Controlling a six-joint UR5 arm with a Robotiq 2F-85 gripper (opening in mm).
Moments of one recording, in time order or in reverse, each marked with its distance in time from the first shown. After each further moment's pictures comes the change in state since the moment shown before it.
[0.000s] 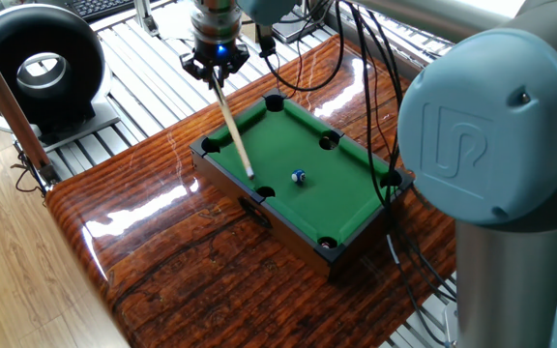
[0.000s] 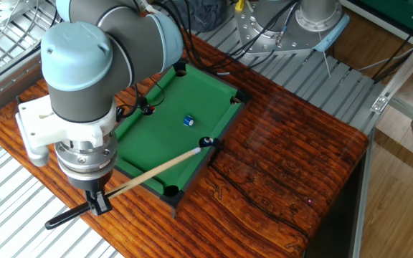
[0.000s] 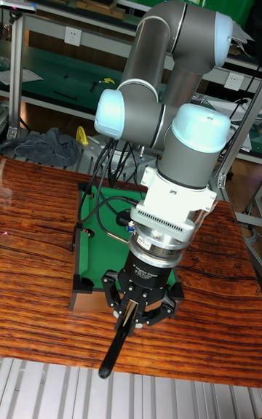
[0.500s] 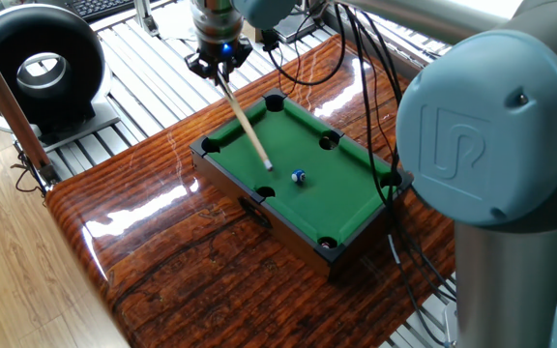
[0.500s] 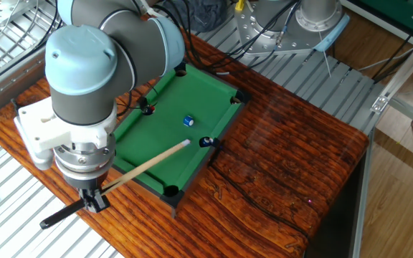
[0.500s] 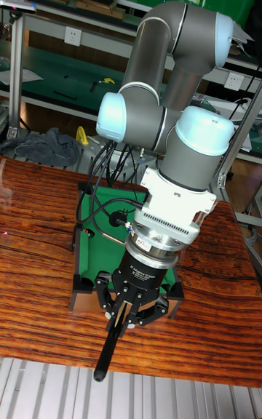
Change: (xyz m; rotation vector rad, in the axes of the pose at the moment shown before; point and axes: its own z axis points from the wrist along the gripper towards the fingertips) arm -0.007 -0.011 0.003 0.041 -0.023 -0.081
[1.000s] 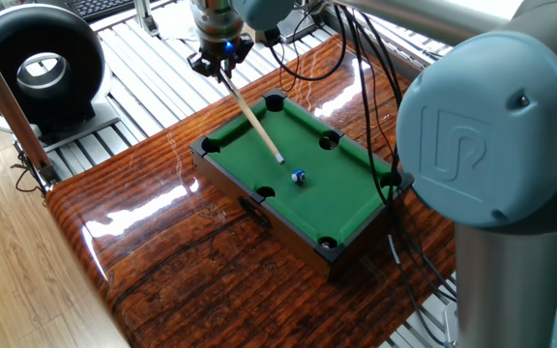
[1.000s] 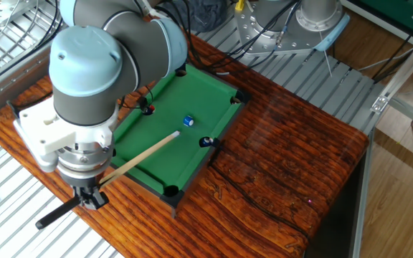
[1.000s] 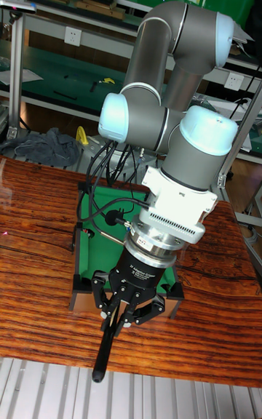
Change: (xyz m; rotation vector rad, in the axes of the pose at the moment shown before) arm -0.008 -0.010 -0.001 0.042 -0.029 -0.131
